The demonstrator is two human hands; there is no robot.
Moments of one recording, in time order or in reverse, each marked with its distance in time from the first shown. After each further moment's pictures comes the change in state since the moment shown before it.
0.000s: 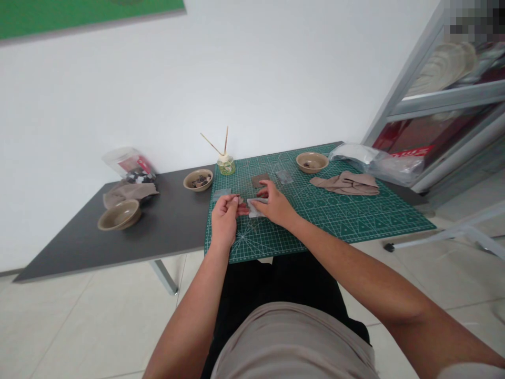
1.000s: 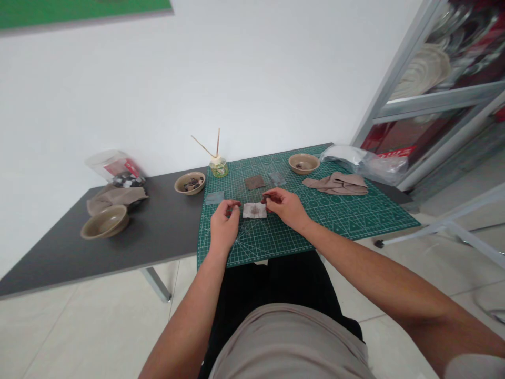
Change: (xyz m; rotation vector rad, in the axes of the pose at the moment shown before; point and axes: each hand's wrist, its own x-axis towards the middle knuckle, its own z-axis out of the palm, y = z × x) left_hand -0.008 0.007 0.000 0.623 -0.059 0.177; right_hand -0.015 0.019 -0.031 0.295 -0.009 0.158
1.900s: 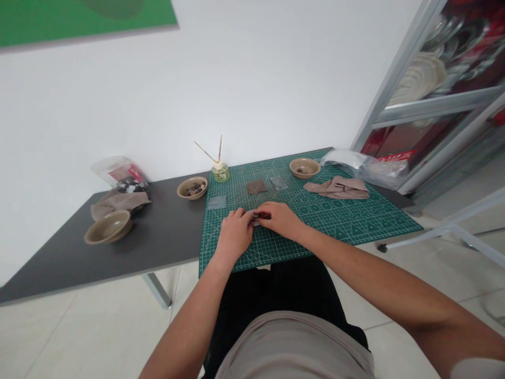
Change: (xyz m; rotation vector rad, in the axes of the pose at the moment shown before) left_hand -0.006 0.017 0.003 0.762 -0.397 0.277; right_hand -0.005 -0.019 0.011 -0.424 -0.271 -0.247
